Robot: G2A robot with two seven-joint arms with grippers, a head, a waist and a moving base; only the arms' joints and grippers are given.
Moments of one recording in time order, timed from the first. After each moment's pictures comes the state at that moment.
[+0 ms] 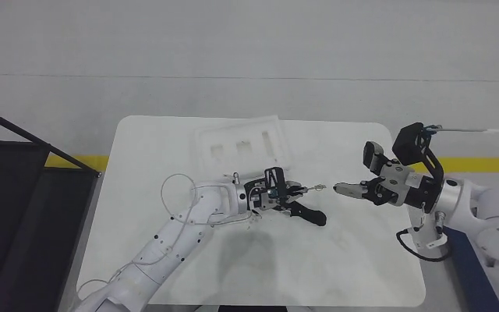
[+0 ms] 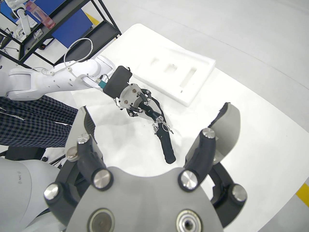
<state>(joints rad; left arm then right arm) 0.89 -1.31 -0.84 -1.31 1.53 -0.73 0.20 -1.29 -0.67 1.60 -2.14 -0.15 -0.33 0.83</state>
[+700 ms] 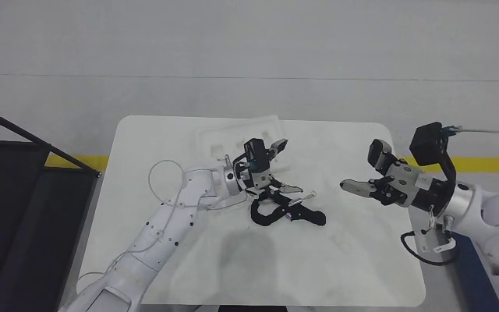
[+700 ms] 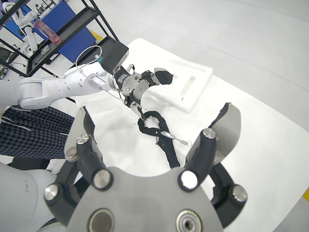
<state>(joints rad) 0.85 -1.30 -0.96 -1.33 1.39 -0.80 0.31 -1.35 -0.68 1.66 -2.16 -0.13 -0.35 0.73</state>
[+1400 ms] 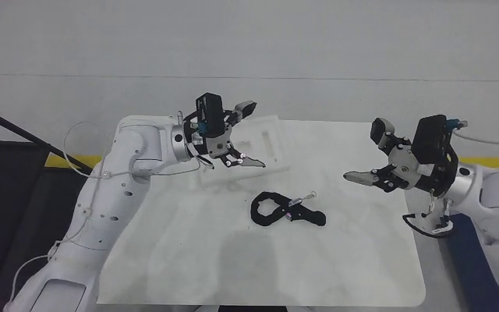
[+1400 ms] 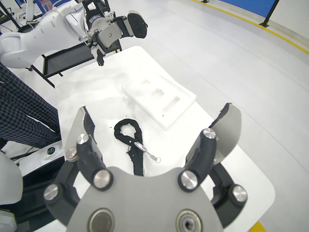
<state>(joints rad) 0.68 -1.06 -1.07 -1.53 1.02 -1.01 -0.06 -1.15 -0.70 1.55 -1.97 -0.34 -0.67 0.62</state>
